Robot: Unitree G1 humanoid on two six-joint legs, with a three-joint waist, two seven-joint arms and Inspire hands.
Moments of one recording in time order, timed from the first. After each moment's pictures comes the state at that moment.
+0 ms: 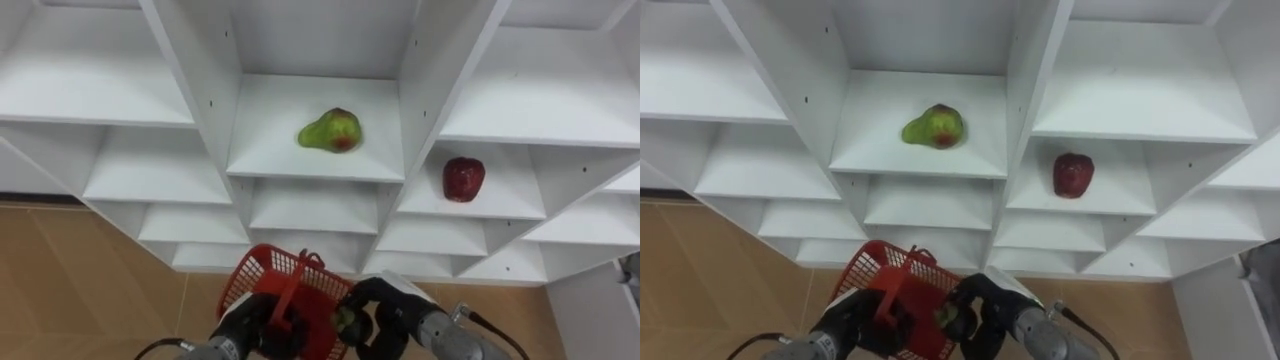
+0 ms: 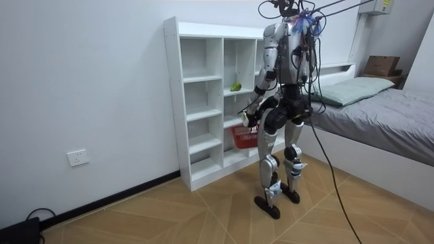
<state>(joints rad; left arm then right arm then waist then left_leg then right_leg) -0.06 0.17 -0.34 0.90 -0.11 -0.09 -0.20 -0.03 -0.24 0.43 0.61 -0.44 -0.06 0.19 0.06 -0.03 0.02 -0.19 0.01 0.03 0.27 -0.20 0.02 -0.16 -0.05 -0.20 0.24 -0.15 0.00</state>
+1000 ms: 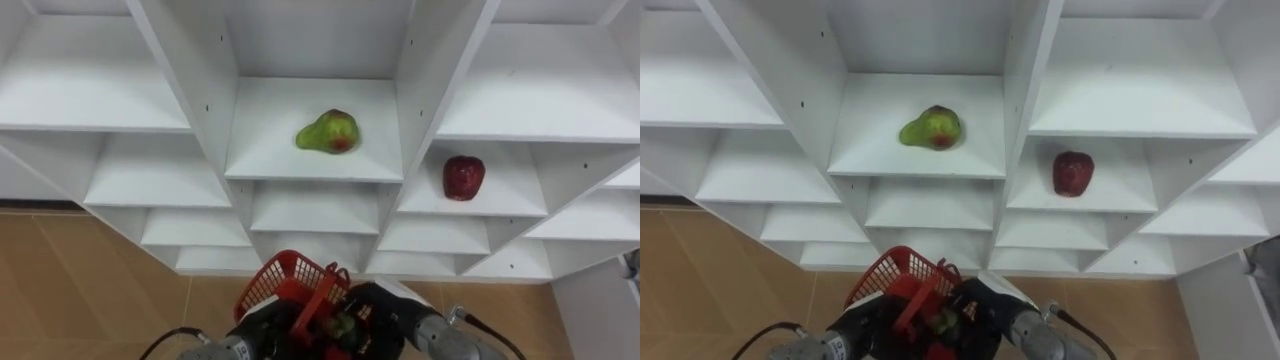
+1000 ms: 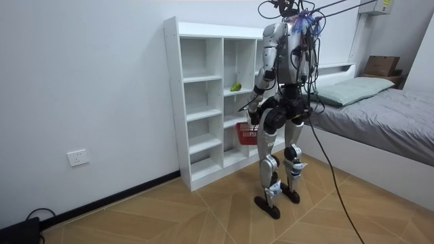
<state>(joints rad) -0.06 0.18 -0.41 0.85 -0.05 -0.09 -0.32 -0.03 -0.23 0.45 0.62 -0.44 -0.07 0.19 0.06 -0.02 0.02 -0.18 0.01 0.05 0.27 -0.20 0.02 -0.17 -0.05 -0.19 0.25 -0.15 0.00</state>
